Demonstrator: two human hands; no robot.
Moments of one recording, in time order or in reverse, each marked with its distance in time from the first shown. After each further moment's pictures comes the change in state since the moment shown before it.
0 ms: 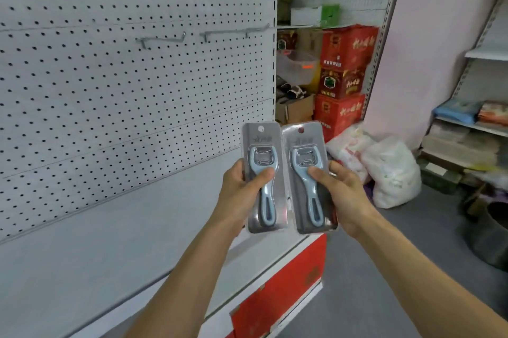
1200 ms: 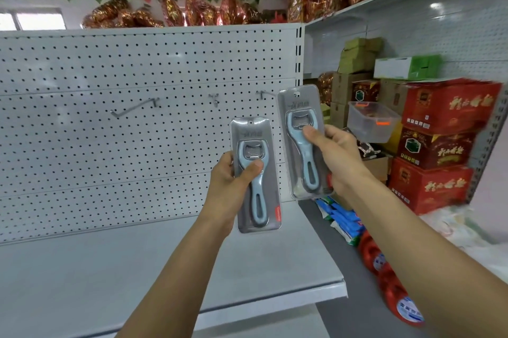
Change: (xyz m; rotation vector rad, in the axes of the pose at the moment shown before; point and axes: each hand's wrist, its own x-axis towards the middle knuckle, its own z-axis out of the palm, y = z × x) left_hand 0.160 0.084 0.153 -0.010 0.484 0.242; right_hand 0.271 -0.157 -0.064 0.060 -0.431 -0.159
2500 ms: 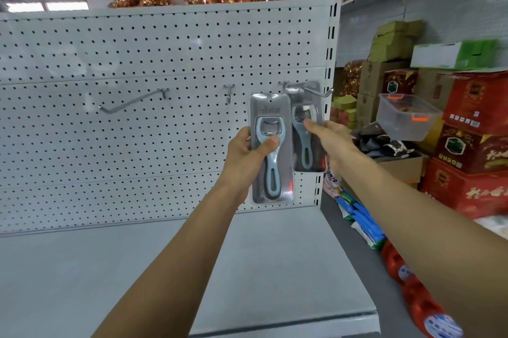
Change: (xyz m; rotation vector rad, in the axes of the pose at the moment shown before) left_hand 0.102 -0.012 0.001 0.062 0.021 0.004; right_hand 0.137 0.060 0.028 -0.184 0.042 0.179
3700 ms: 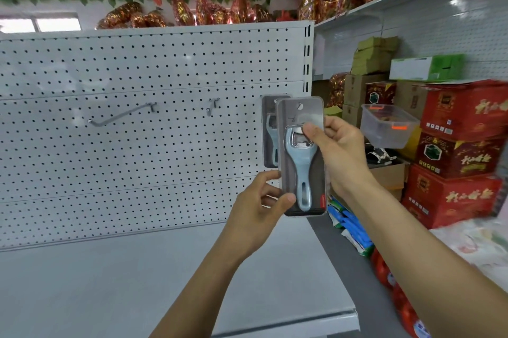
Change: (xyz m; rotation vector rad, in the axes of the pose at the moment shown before) left_hand -0.082 -0.021 0.026 0.431 -0.203 0.151; right_hand -0.093 -0.030 -0.034 0.221 -0.024 -0.434
